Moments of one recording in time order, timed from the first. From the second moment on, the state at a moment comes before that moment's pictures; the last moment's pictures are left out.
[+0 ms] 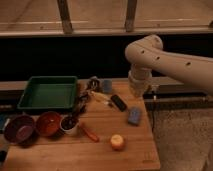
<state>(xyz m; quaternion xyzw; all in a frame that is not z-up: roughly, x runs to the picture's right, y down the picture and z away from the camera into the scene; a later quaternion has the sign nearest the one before) 0.153 0.030 0.687 -0.25 0.21 0.53 0.79</state>
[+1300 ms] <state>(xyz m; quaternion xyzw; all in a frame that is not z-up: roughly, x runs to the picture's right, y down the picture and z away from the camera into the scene) -0.012 0.004 0.713 -0.28 0.10 0.51 0.81</state>
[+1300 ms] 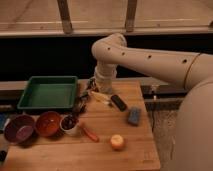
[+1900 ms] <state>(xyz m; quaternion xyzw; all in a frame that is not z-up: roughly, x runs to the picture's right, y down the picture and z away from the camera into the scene) 0.021 0.030 0.725 -0.31 0.12 0.51 0.79</state>
